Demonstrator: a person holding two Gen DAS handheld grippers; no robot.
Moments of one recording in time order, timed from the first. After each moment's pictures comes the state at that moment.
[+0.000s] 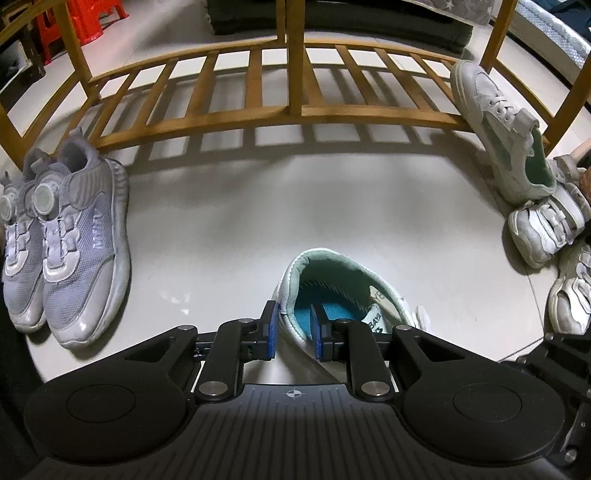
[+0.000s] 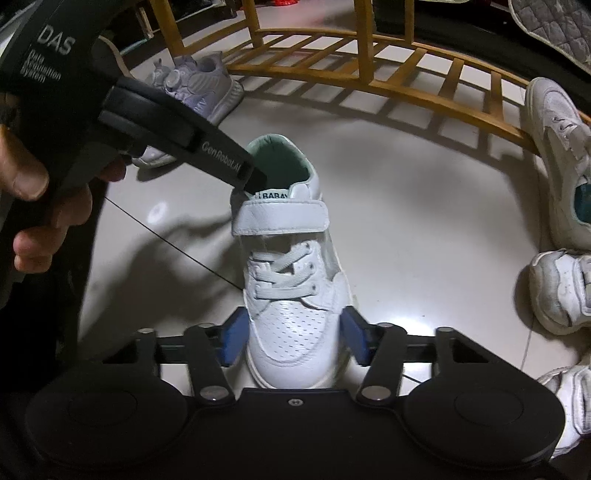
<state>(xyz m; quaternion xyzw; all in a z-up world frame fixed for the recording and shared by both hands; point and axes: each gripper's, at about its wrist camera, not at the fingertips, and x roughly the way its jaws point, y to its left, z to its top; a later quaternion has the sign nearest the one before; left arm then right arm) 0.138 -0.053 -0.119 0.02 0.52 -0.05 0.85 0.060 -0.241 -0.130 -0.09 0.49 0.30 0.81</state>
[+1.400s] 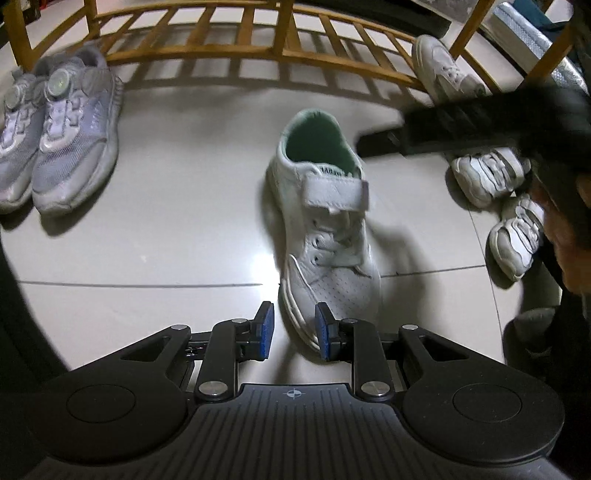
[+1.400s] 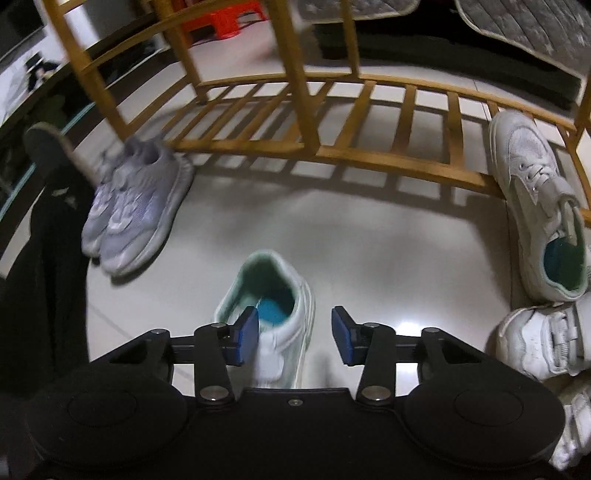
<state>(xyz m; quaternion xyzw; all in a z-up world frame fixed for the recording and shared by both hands) 0.045 -0.043 -0.125 -0.06 0.55 -0.09 0.83 0.147 -0.243 -0.106 0.00 0.49 0.23 0.84</state>
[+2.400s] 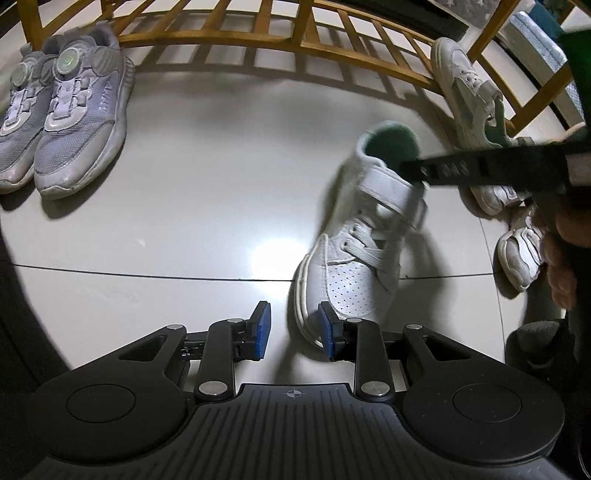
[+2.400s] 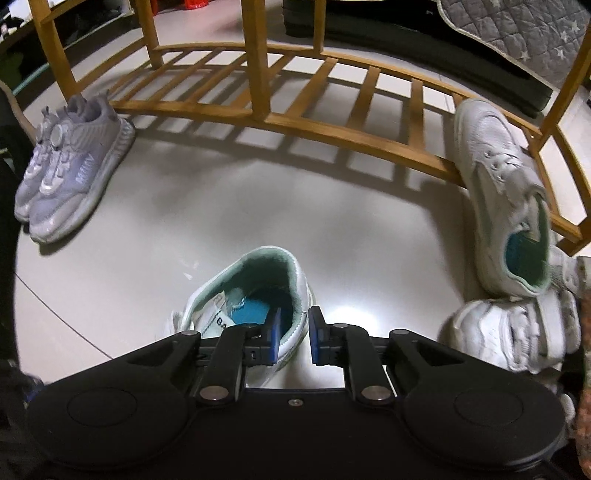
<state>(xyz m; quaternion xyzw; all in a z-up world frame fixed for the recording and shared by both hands) 0.050 -0.034 -0.125 -0.07 0.56 -0.07 0.82 0.134 -0.245 -0.123 -0.11 0.49 0.16 0.85</state>
